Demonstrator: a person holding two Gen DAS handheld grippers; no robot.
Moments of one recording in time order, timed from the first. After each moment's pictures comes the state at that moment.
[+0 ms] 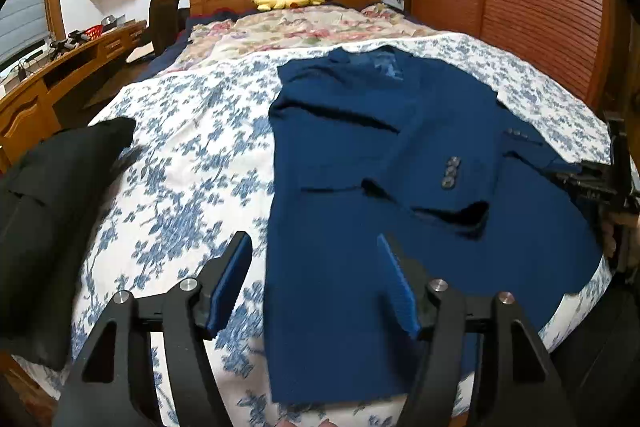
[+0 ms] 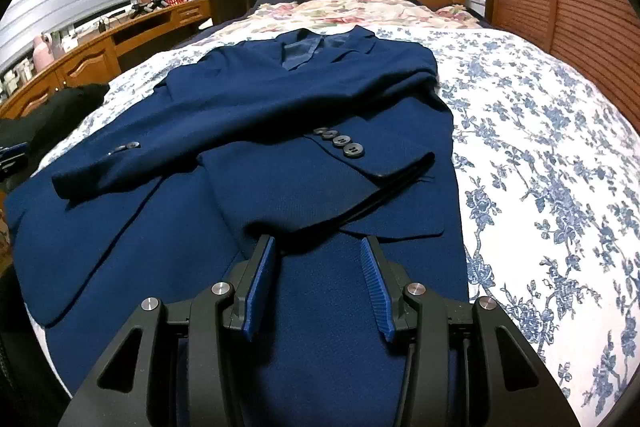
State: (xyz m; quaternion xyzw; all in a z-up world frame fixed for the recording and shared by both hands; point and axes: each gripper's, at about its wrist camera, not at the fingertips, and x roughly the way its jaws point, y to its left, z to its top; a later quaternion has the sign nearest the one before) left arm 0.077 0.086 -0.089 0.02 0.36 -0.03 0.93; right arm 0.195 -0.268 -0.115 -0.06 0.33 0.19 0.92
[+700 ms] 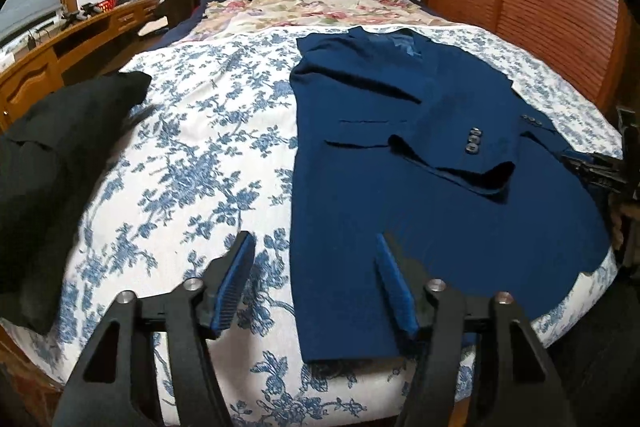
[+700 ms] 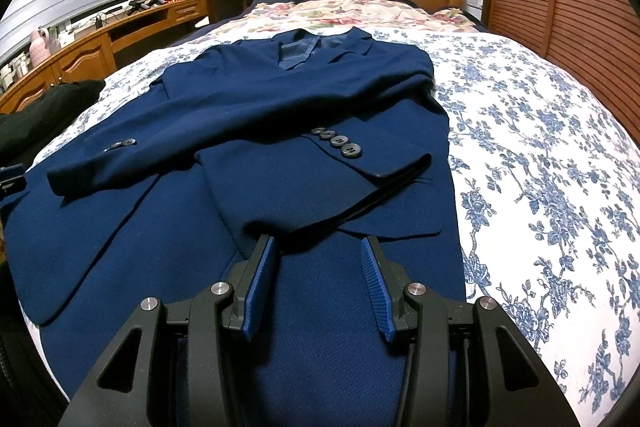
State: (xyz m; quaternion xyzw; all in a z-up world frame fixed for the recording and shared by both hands) left arm 0.061 0.106 -0.116 -0.01 0.39 -0.02 0.92; right arm 0.195 -0.270 -0.114 -0.07 0.33 0.19 0.92
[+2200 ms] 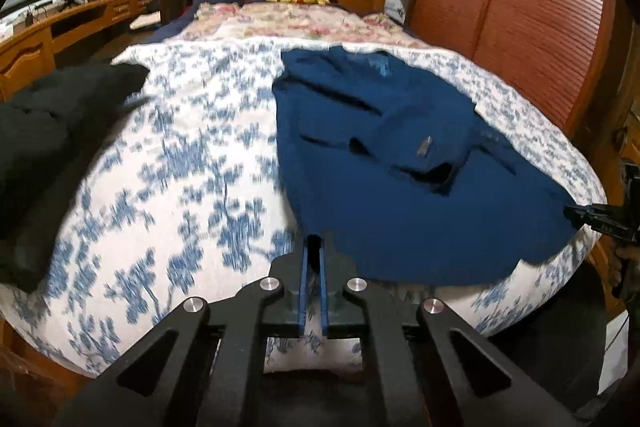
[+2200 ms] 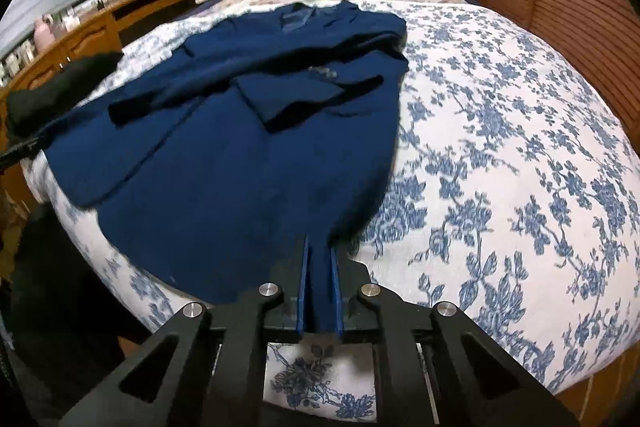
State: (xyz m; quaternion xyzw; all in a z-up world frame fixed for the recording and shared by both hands) left arm 0.016 0.110 -0.091 -0.07 0.35 -0.05 0.93; right arm 0.098 -0.327 -0.081 -0.06 0.37 0.19 0.91
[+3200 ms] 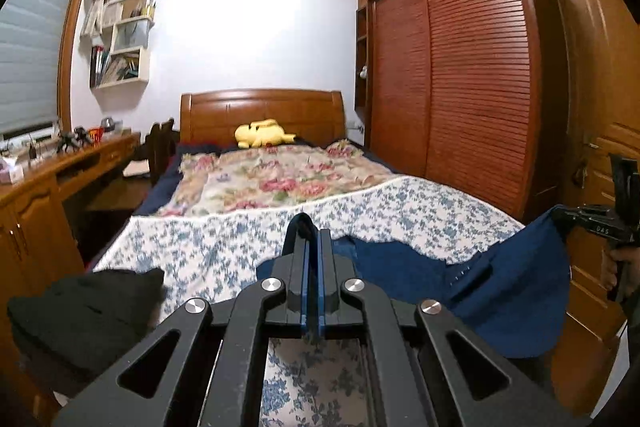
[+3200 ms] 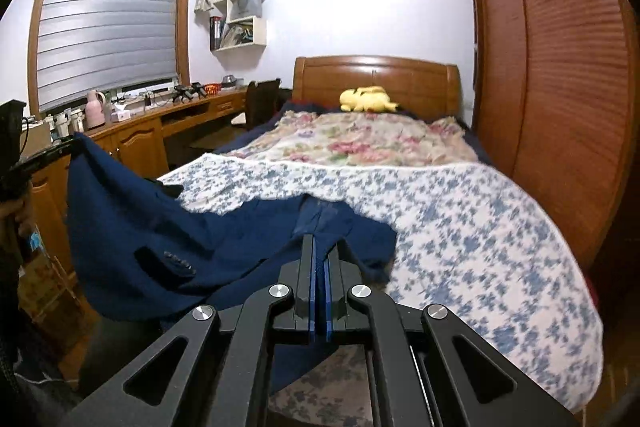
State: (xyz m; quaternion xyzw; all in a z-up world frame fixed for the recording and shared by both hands) left arm -0.062 0.081 0.132 0.00 0.14 -0.08 0.99; right arm -0.065 -0.376 0.116 -0.05 0.15 0.22 0.96
